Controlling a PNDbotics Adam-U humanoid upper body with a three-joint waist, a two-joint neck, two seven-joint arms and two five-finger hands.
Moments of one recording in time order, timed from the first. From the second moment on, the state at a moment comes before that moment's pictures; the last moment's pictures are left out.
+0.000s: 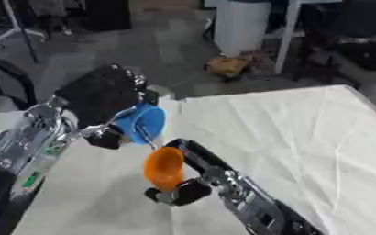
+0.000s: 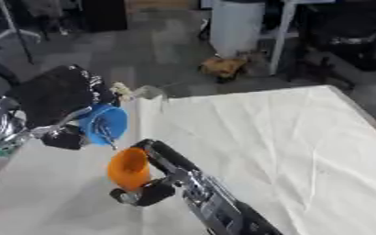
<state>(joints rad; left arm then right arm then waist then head) -0.93 0.36 -0.41 -1.56 -1.25 -0.31 -0.28 -0.68 -0.17 0.46 -1.33 0.31 -0.11 0.14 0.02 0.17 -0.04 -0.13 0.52</state>
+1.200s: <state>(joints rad) -0.94 0.36 -0.43 -1.54 -1.39 -0.34 -0.24 -0.68 -0.17 0.46 -1.33 0.30 -0.11 0.14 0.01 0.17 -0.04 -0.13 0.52</state>
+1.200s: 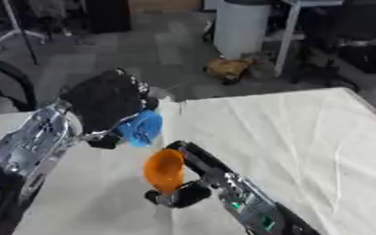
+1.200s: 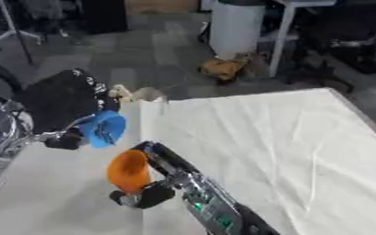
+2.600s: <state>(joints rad) -0.95 0.36 -0.43 -1.53 -1.45 -0.33 -0.22 -0.68 -0.17 0.46 -1.33 0.30 -0.11 0.13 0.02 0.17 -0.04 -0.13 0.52</state>
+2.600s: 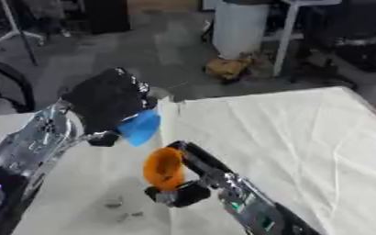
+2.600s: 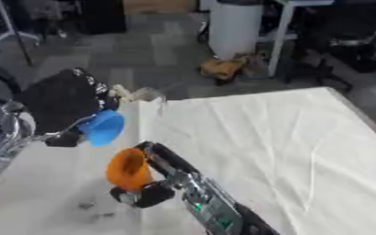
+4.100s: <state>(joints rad) -0.96 0.34 -0.46 -1.54 -1.50 -0.38 -0.21 -0.68 -0.16 0.46 -1.33 0.30 -0.11 0.13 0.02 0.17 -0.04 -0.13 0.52</state>
